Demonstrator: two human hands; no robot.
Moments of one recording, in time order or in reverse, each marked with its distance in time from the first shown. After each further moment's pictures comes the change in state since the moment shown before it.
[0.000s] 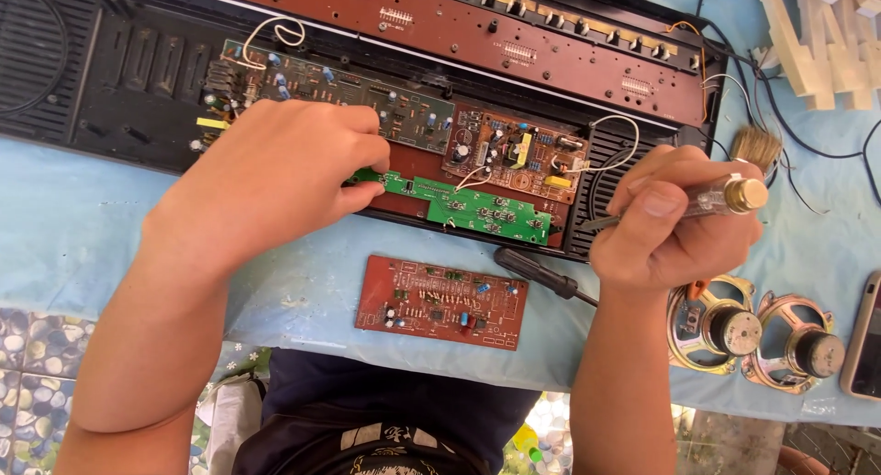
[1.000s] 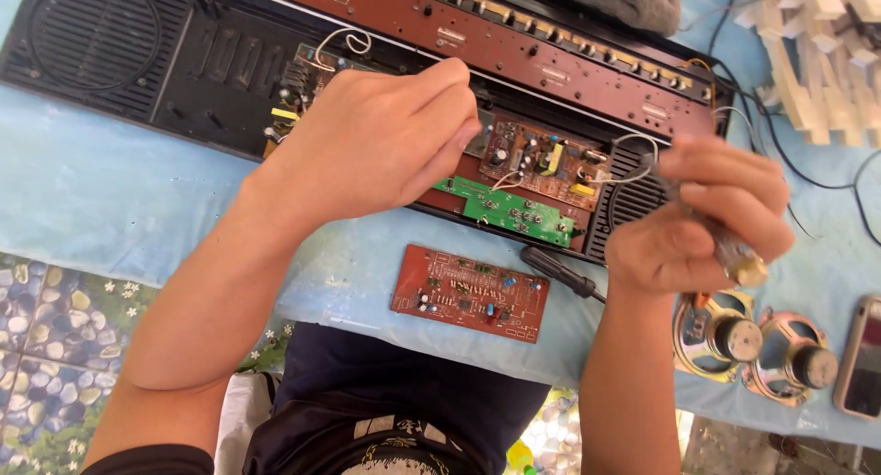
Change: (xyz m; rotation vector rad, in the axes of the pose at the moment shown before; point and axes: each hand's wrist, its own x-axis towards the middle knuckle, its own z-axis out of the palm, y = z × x) left_hand -0.003 0.005 -0.008 0.060 0.772 0.339; right_hand 0.029 0.000 0.017 0.121 0.095 -0.419
